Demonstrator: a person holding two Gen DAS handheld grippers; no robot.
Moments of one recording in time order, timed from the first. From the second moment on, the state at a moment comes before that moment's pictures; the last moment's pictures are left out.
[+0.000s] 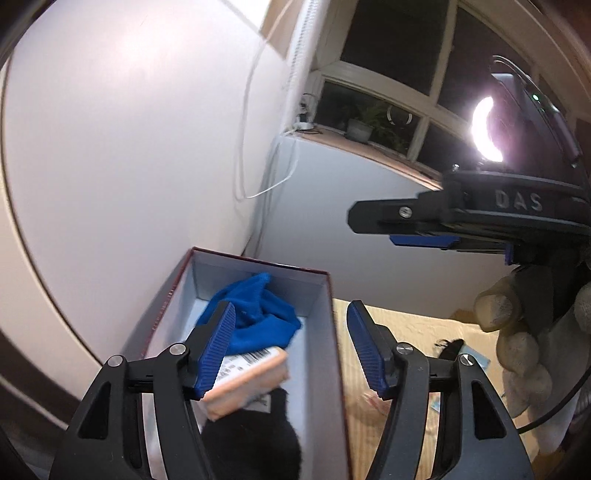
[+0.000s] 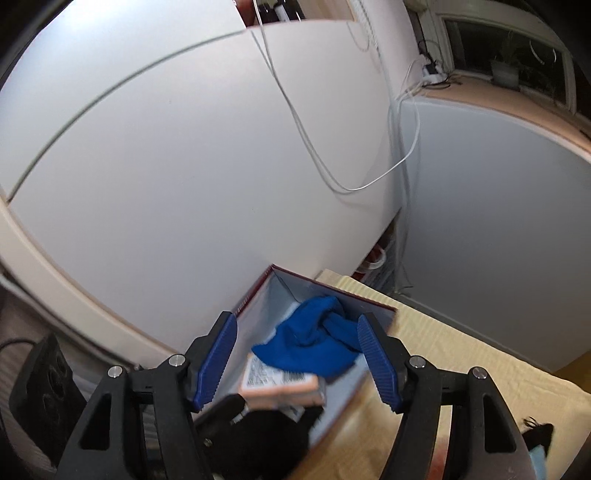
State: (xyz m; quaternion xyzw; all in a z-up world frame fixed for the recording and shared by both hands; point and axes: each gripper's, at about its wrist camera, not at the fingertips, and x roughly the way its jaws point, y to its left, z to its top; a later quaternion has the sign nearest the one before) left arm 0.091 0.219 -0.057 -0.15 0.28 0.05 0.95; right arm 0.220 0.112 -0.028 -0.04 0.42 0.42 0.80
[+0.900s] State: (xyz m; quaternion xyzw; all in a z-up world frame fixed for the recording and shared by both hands) left arm 0.038 0.091 -0.078 -0.13 0.30 -0.07 0.94; right arm 0.101 -0.216 -0.081 -0.03 0.40 0.31 0.86
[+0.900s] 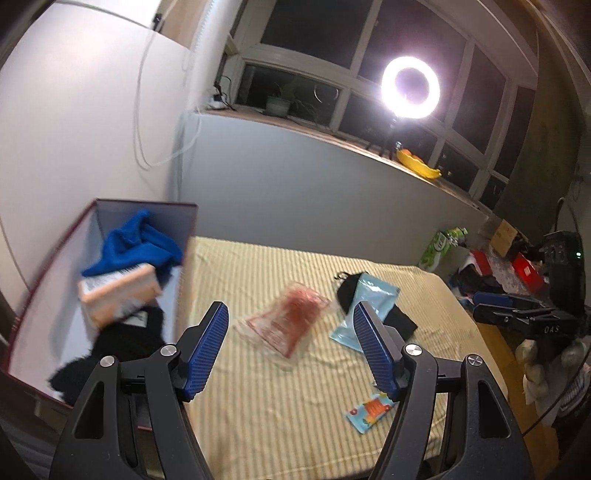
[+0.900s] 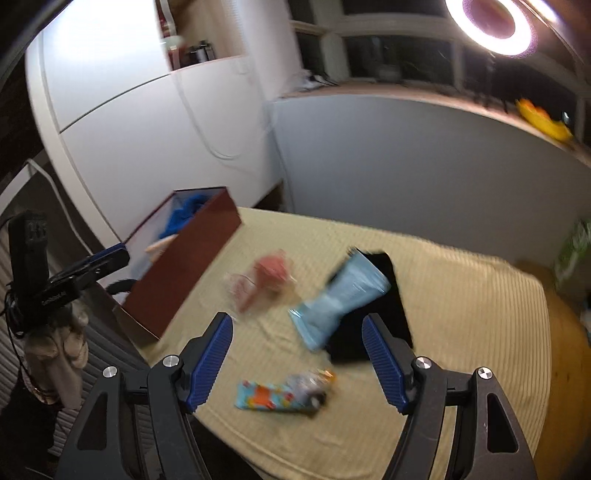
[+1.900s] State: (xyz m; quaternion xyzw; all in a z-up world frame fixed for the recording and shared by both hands) left arm 0.126 0.032 -0.157 -0.08 0.38 -0.06 0.92; right arm 0.213 -0.216 -0.182 0.07 0.51 0.32 0.80
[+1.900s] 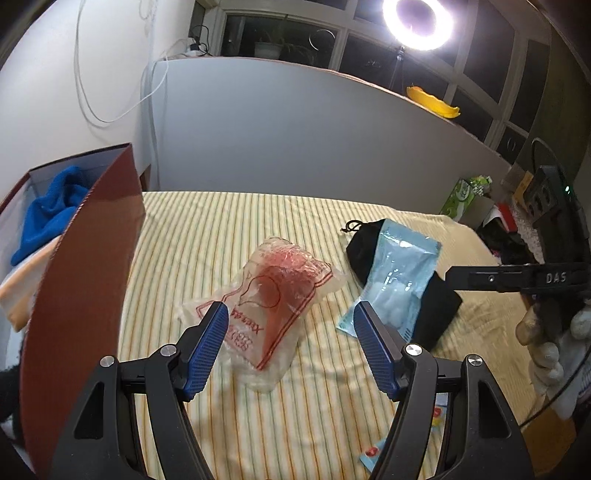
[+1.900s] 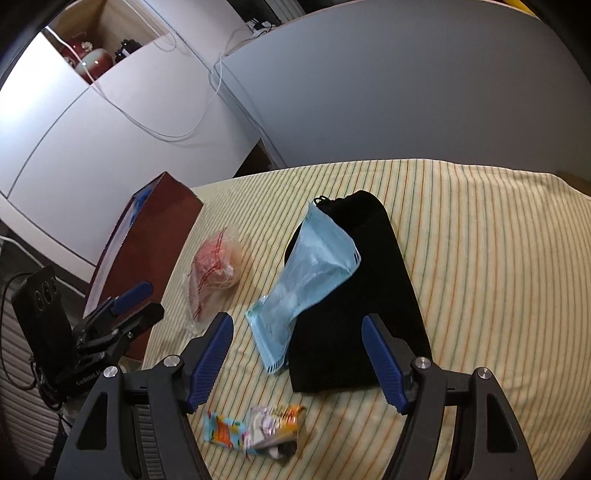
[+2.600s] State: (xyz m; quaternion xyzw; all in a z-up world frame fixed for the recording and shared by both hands) left arm 0.160 0.030 -0.182 -0.06 0.39 -0.04 0.92; right arm 0.228 -0.159 -0.197 0.03 0.53 0.34 0.78
